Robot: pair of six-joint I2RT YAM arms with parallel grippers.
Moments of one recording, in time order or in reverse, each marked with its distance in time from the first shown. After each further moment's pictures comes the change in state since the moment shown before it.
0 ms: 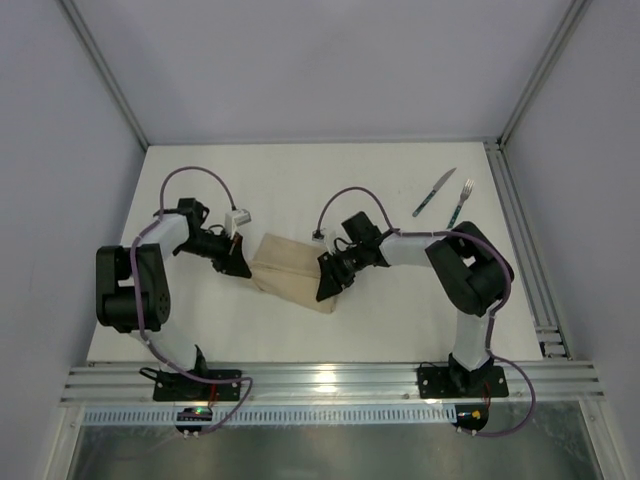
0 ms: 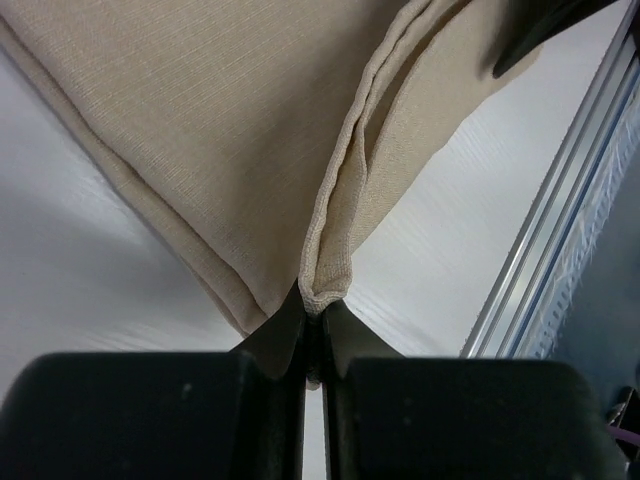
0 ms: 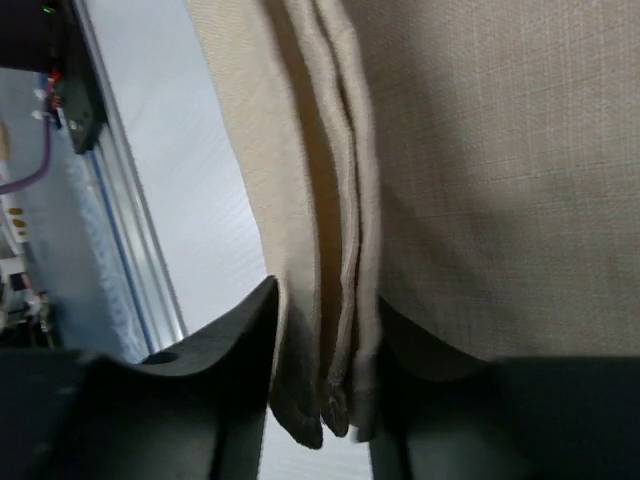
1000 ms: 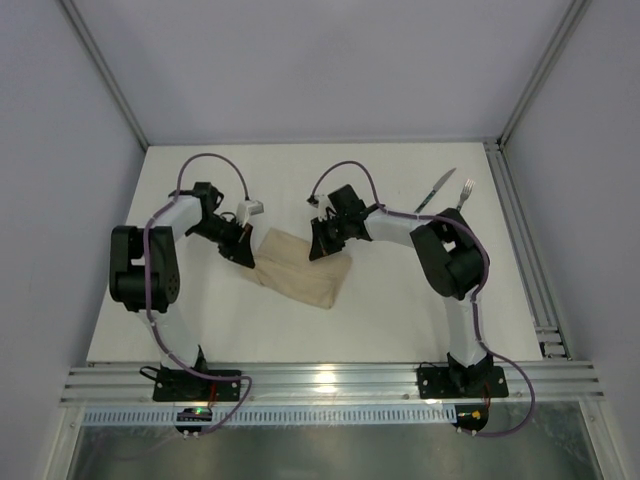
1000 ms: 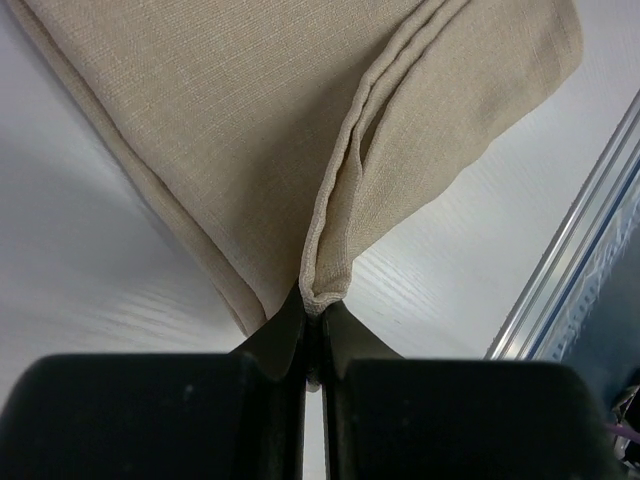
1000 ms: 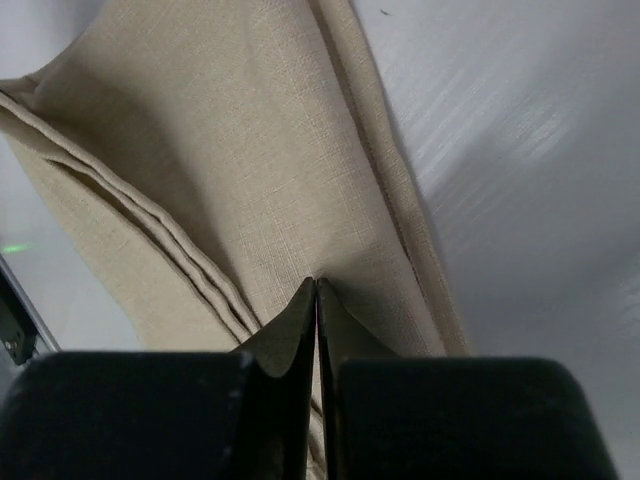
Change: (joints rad) left arm -0.080 0.169 0.208 -0.069 -0.127 -0.035; right arm -0.035 0.189 0.349 -0.064 0.306 0.198
